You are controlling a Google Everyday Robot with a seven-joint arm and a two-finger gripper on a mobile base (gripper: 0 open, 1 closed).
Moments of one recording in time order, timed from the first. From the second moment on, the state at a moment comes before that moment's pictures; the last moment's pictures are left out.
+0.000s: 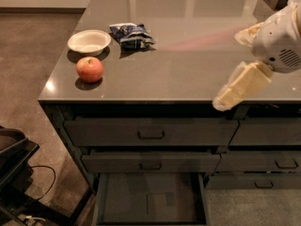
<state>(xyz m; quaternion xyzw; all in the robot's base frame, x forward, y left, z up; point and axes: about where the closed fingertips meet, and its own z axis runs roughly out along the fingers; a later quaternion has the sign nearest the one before) 0.469 -0.170 0.974 -0.53 0.78 0.05 0.32</state>
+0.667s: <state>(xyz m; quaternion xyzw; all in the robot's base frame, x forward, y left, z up) 0.495 -0.143 0.985 -0.52 0.76 0.10 0.38</state>
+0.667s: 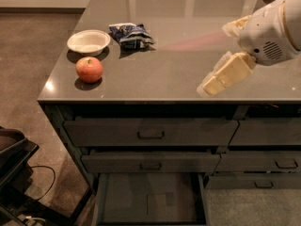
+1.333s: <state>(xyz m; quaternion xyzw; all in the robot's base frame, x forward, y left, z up) 0.497 -0.115 0.964 -0.47 0.76 0.14 0.43</state>
